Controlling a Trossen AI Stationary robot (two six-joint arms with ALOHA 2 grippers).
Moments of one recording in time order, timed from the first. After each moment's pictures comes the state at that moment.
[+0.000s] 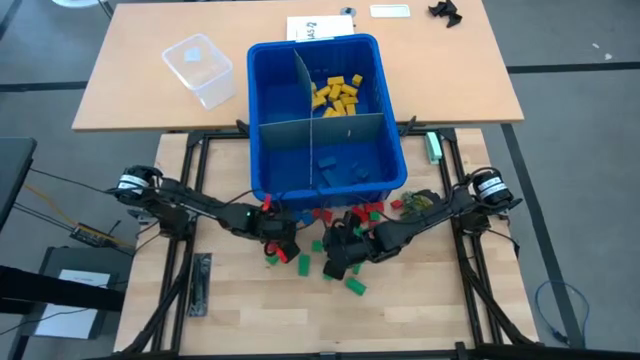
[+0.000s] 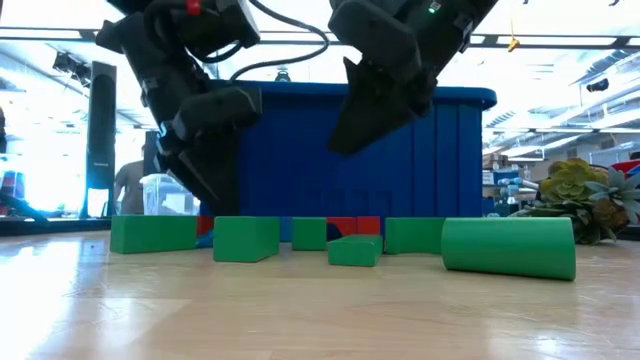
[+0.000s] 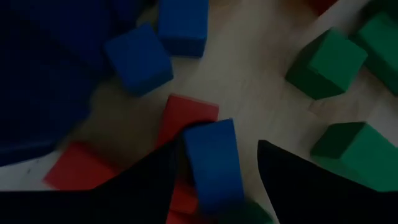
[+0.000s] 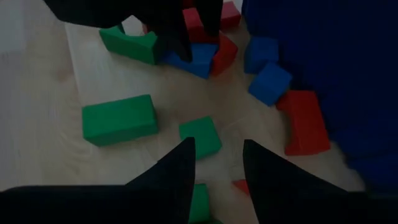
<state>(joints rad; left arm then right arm) -0.17 1.59 0.87 -0.40 -0.26 -0.73 0.35 1.83 1.25 -0.37 0.54 0.53</state>
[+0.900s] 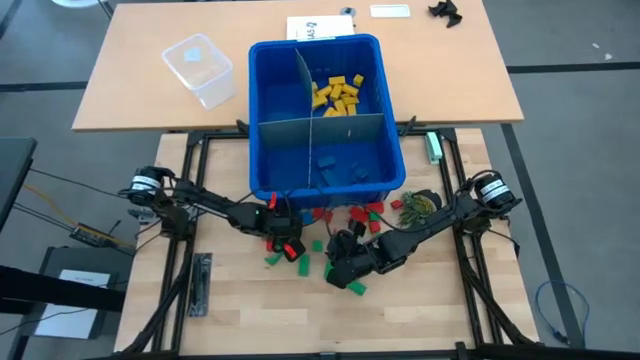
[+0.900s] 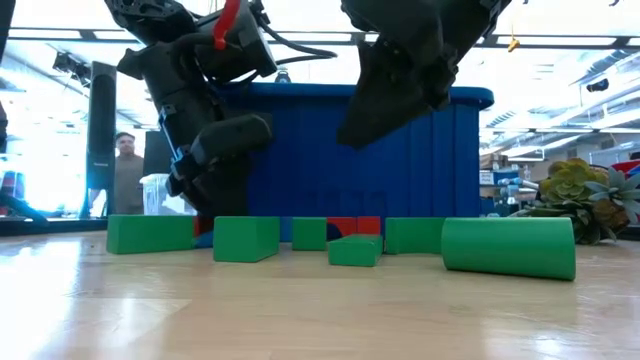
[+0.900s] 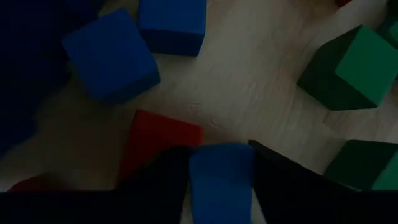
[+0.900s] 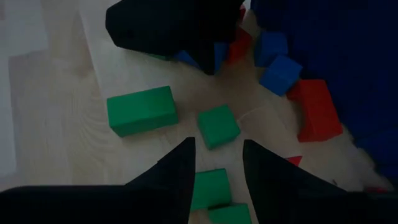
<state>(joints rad) -0.12 1.69 0.87 -0.30 -0.17 -0.71 0.41 1.83 1.25 -0.39 0.59 0.62</state>
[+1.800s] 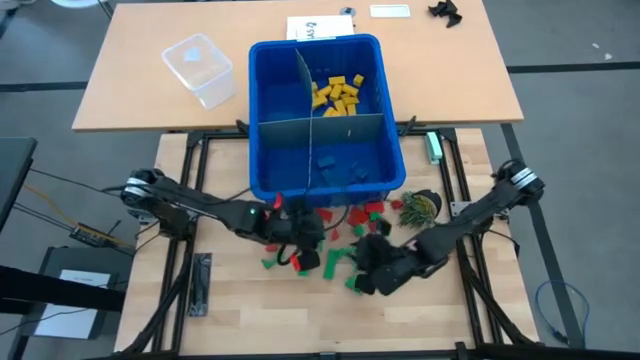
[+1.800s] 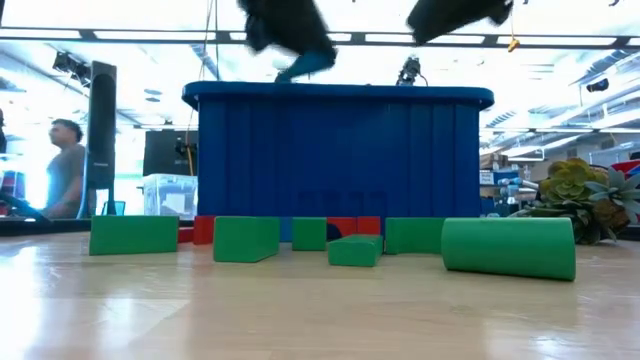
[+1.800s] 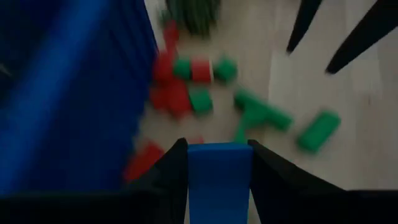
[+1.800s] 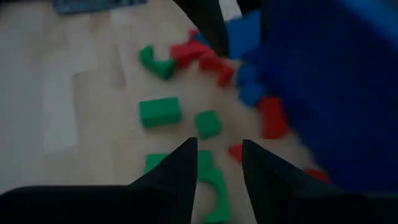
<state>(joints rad) -0.26 1.65 1.41 -0.57 -0.42 -0.29 0.58 1.56 1.25 -0.63 0.74 0.67</state>
